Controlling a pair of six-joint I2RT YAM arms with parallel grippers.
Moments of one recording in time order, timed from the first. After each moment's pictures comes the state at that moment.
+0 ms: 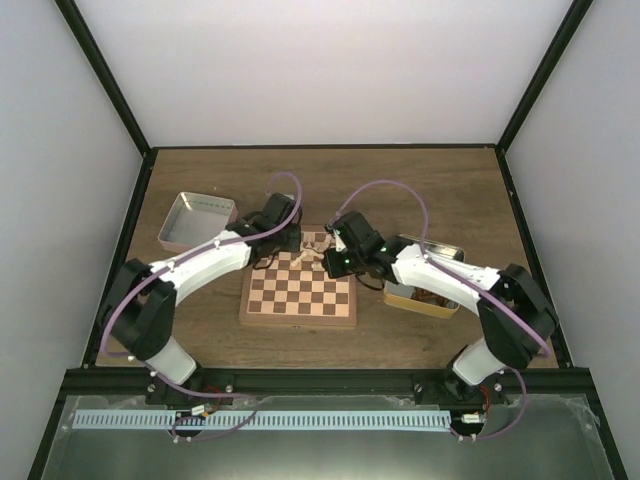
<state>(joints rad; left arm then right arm) -0.64 1.57 1.08 -0.41 -0.20 -0.47 0.78 1.55 1.00 -0.35 -0.12 0.46</state>
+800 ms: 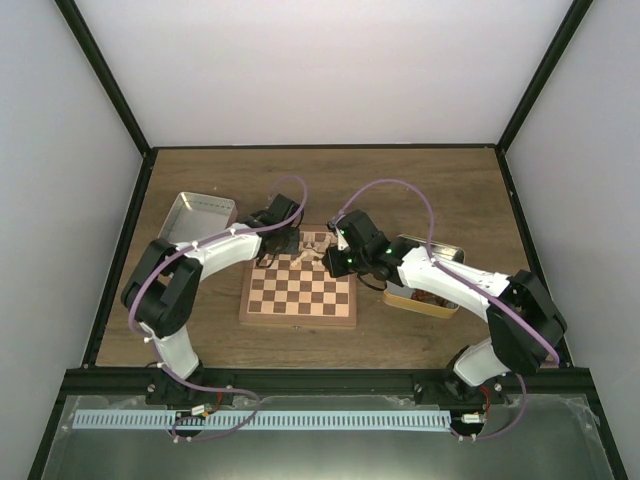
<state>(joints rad) -0.59 1.77 1.12 -0.41 -0.20 -0.46 0.78 1.48 0.98 -0.34 -0.12 0.47</state>
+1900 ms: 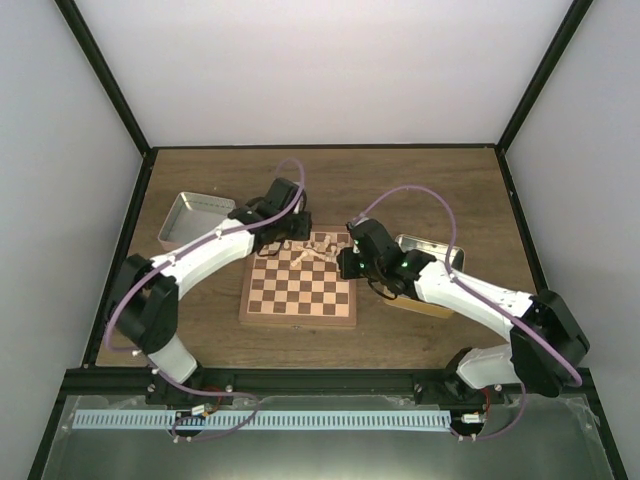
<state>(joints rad) -0.62 1.62 1.19 -0.46 -0.08 -0.45 0.78 1.34 0.86 -0.29 0.02 0.58</state>
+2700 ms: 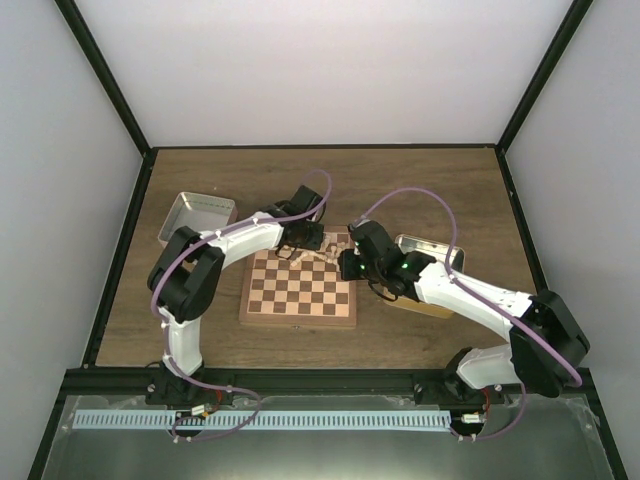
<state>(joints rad) -0.65 1.93 1.35 -0.48 -0.06 -0.40 0.78 1.33 0.84 -0.29 0.03 0.60</state>
